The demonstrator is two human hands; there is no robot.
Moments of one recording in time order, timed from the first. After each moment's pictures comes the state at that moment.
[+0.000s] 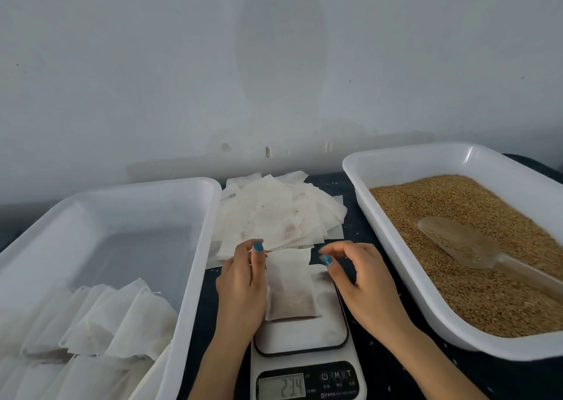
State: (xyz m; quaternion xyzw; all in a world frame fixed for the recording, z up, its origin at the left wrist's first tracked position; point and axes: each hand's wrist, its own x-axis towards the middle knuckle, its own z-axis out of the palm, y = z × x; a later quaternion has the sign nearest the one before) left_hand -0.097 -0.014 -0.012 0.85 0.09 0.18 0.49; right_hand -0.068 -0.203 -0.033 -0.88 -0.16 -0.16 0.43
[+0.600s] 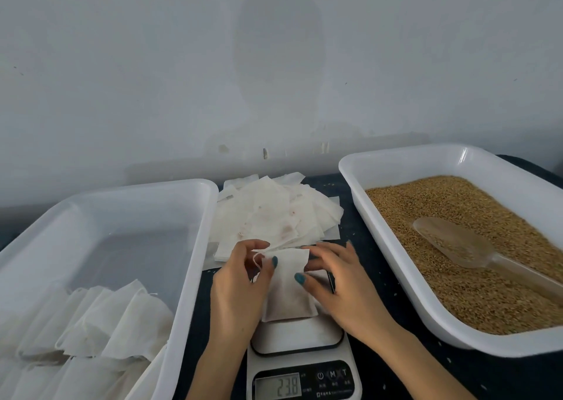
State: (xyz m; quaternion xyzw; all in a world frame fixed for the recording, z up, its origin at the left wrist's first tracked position) left_hand -0.103 -0.013 -0.005 0.85 0.10 0.18 0.48; right_hand -0.070 -0.189 -0.032 -0.88 -0.22 -0.11 0.40
